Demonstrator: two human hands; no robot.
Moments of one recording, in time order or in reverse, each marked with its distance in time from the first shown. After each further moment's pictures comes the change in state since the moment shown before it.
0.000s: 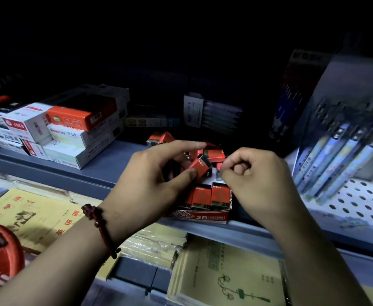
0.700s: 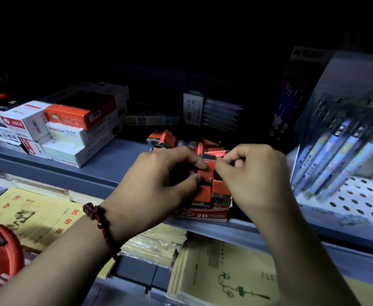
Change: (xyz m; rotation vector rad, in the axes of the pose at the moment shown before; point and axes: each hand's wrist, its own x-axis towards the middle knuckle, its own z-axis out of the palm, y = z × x) left_hand -0.001 0.004 0.001 0.121 -0.110 -0.013; right_hand 0.001 -0.014 0.010 -0.159 0.171 -0.029
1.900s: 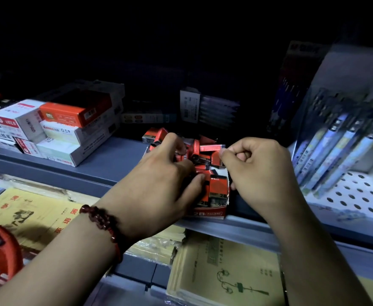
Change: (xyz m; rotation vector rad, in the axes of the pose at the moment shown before) left_hand 0.001 0.002 0.004 0.420 -0.094 0.164; right_hand 0.007 0.011 -0.006 0.128 -0.039 0.029
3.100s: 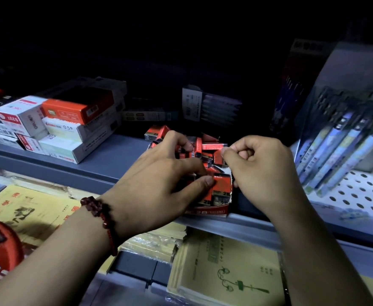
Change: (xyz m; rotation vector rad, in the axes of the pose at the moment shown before) left_hand 0.000 -0.008 0.000 -0.104 -0.004 0.027; right_hand 0.000 -0.001 0.001 0.023 -0.016 0.002
